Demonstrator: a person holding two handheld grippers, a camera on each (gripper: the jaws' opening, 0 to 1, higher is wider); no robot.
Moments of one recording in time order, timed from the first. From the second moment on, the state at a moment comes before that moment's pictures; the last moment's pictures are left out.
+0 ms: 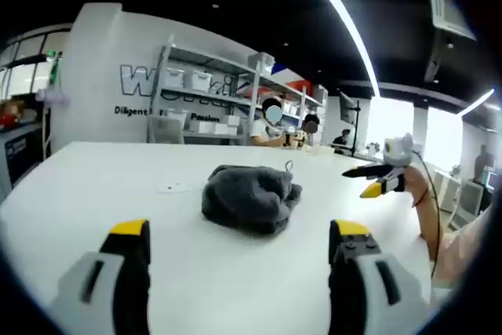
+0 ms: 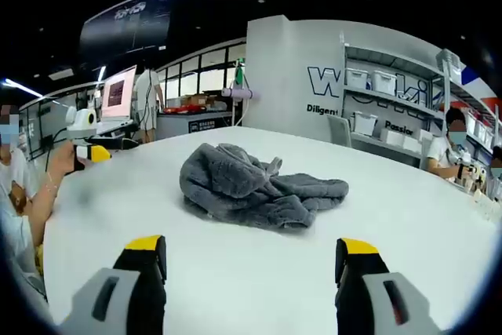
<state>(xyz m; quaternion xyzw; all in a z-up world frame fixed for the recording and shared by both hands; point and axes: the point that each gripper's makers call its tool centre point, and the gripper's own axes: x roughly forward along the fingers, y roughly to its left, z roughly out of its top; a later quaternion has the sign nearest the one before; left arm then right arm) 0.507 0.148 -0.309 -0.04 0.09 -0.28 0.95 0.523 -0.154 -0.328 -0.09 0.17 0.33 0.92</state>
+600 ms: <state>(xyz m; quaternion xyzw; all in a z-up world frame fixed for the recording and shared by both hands) 0.507 0.150 -0.313 -0.04 0.10 -0.28 0.95 0.525 -0.157 -0.327 -0.09 0.17 0.33 0.93</state>
